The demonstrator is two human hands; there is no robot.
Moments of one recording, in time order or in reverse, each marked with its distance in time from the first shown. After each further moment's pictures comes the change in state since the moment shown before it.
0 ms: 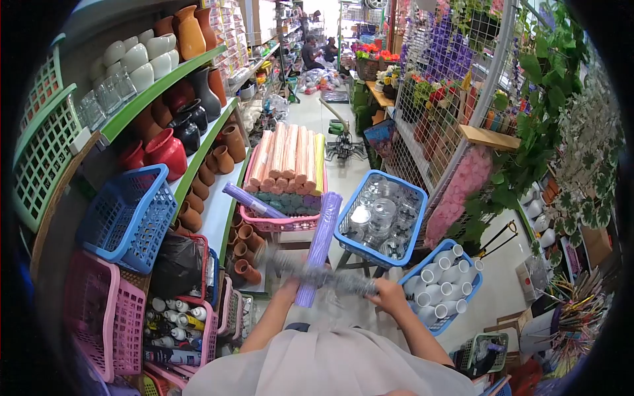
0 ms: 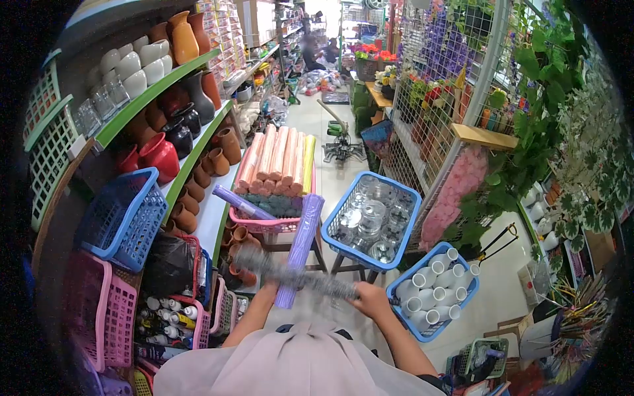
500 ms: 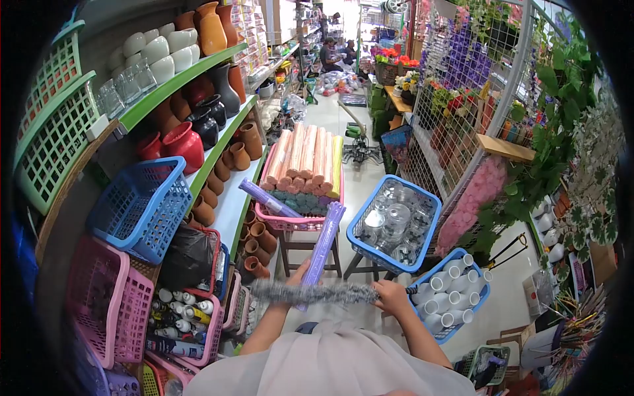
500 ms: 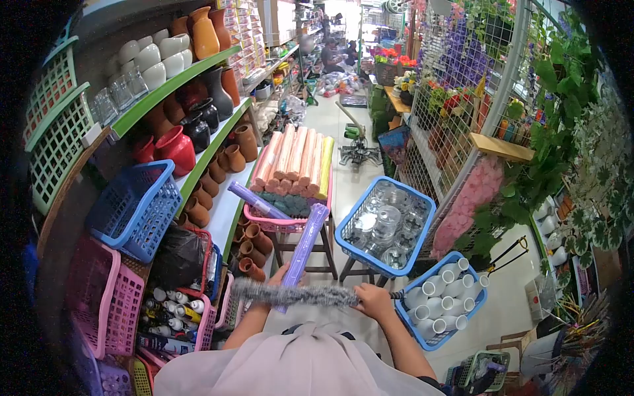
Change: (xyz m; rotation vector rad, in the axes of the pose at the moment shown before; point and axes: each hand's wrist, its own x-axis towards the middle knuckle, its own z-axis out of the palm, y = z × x) left_hand -0.007 -0.010 -0.048 0.066 0.124 0.069; right_hand 0.016 -0.015 0.005 -0.079 -0.207 -0.297
